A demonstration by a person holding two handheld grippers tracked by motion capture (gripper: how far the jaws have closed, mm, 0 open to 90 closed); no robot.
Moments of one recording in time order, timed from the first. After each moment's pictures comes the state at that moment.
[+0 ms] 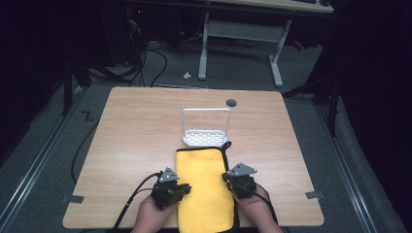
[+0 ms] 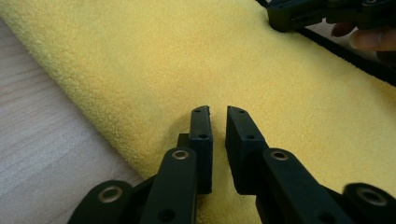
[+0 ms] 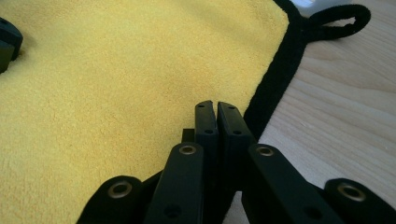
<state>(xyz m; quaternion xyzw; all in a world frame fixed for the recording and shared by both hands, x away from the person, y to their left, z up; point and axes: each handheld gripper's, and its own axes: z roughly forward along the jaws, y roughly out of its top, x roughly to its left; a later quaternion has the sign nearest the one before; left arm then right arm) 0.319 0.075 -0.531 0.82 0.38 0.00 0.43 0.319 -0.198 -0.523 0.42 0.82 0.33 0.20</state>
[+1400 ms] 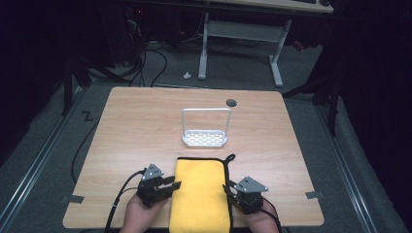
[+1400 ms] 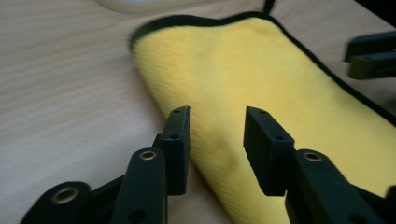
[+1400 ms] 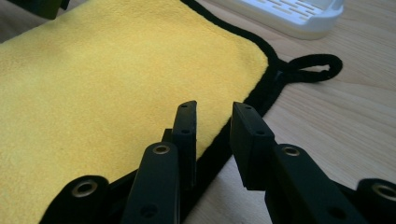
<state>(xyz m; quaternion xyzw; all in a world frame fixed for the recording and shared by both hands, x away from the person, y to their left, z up) 0.330 0.113 -0.517 0.79 0.41 0.07 0.45 0.273 -0.208 -0.514 0.40 0.80 0.37 0.23</state>
